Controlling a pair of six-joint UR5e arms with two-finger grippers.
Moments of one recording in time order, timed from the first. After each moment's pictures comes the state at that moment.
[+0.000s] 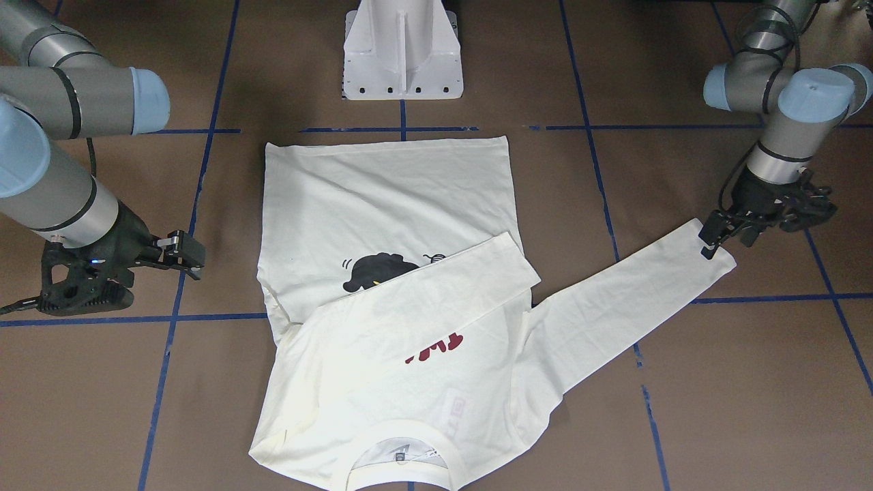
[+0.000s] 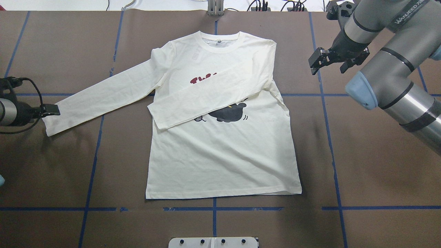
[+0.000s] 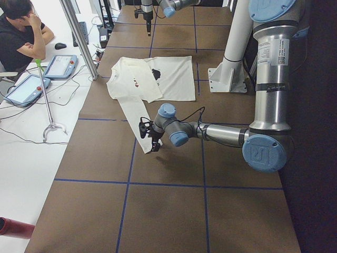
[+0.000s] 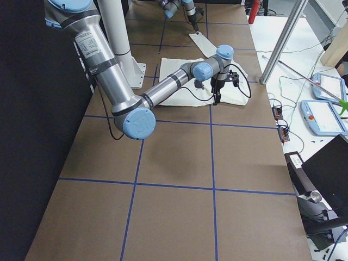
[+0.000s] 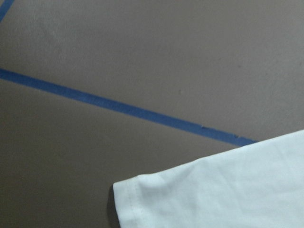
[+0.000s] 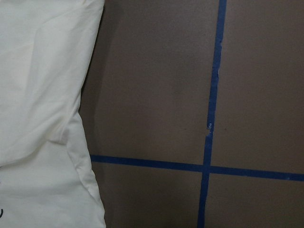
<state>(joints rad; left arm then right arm) -0.84 -1.53 -1.59 -2.36 -1.83 -1.26 1.00 -1.07 1.65 -1.64 2.21 0.67</state>
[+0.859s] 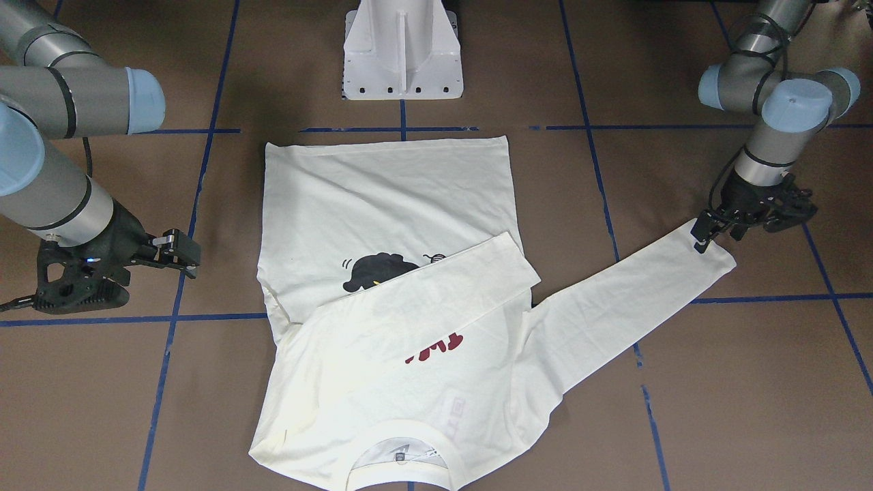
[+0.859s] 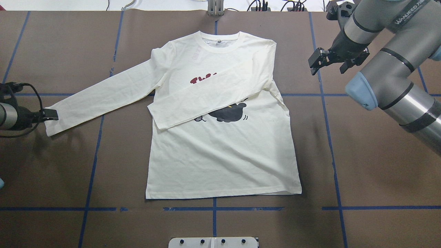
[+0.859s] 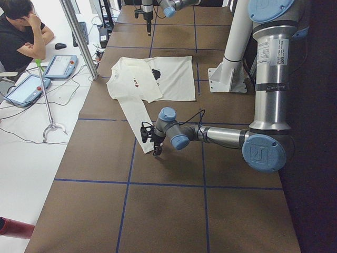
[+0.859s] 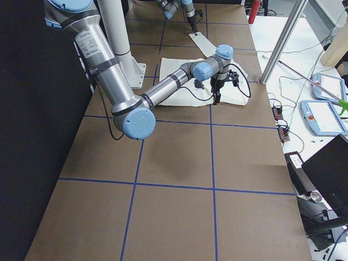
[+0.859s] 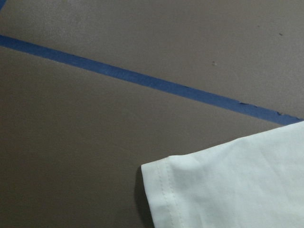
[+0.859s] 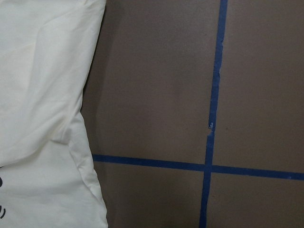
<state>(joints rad) -0.84 -1.53 -1.57 -2.36 -1.83 -1.27 1.00 -1.07 1.66 -1.64 2.21 0.68</state>
